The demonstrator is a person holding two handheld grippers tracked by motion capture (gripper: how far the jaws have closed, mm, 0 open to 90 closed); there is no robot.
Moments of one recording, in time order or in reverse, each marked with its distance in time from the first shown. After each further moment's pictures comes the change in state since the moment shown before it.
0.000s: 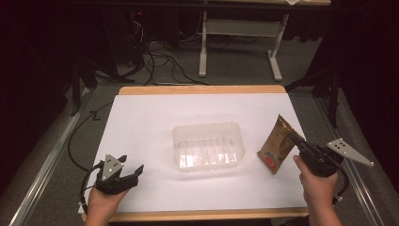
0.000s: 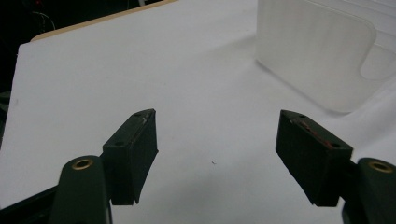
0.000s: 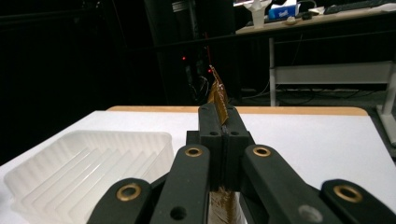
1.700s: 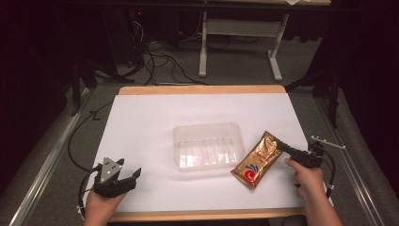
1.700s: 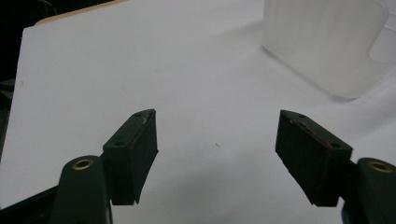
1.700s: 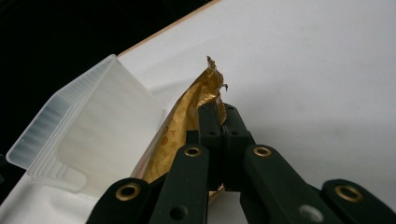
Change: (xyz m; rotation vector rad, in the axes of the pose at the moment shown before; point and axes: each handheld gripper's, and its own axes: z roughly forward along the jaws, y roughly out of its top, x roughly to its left) left arm 0.001 -0.007 -0.004 0.035 0.013 -0.013; right arm -0.074 -0.066 0.055 0.360 0.108 0.420
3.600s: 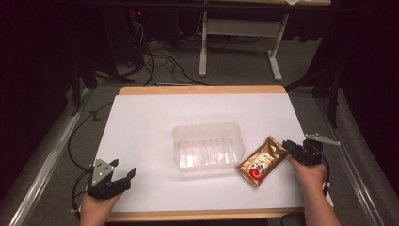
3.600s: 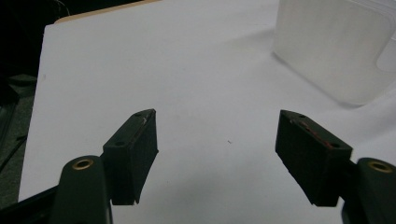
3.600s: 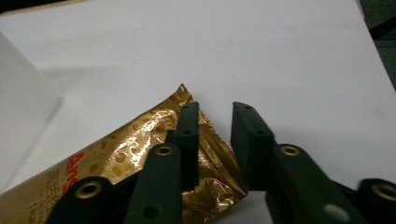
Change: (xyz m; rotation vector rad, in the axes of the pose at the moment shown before) left arm 0.008 -0.004 -0.012 -0.025 0.026 -0.050; right arm -0.002 0.005 0.008 0.020 -0.355 -0.242
